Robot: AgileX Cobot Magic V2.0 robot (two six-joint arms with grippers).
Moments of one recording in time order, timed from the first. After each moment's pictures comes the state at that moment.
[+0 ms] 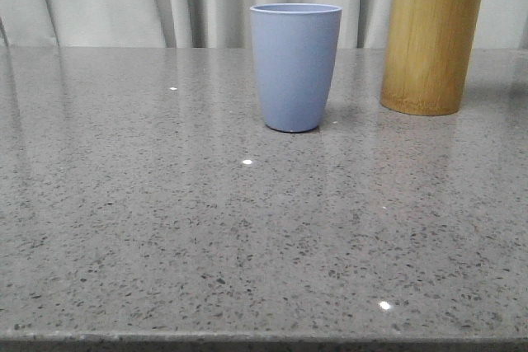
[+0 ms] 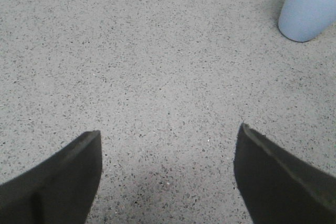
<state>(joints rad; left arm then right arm) -0.13 0.61 -0.75 -0.28 0.88 0.12 0.13 1.53 -1.15 0.24 -0.04 0.05</state>
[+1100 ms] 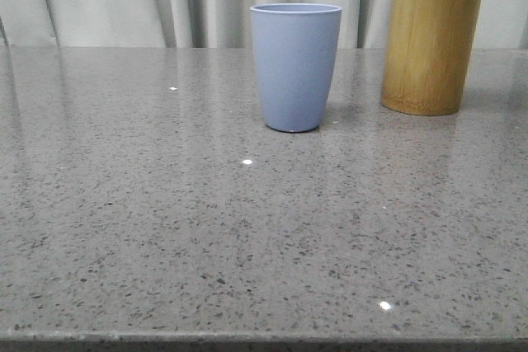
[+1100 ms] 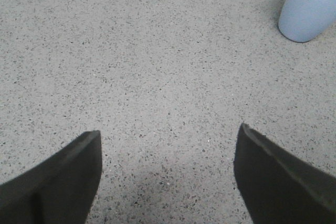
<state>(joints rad) -0.13 0.61 -0.75 -0.28 0.88 0.12 0.35 1.31 -1.28 0.24 -0.03 0.07</state>
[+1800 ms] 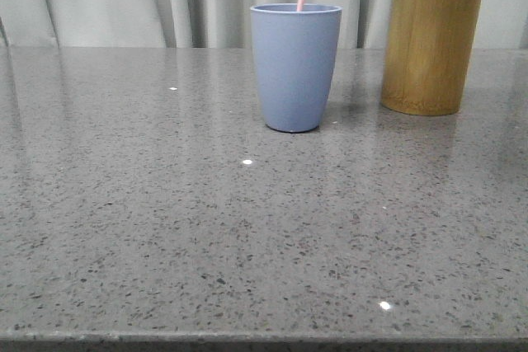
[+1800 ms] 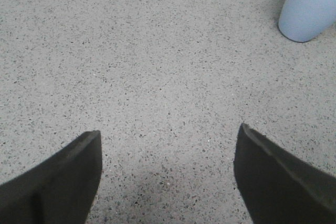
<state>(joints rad) -0.13 0.61 -0.75 -0.28 0.88 0.12 0.47 1.48 -1.28 0.24 -0.02 0.10</state>
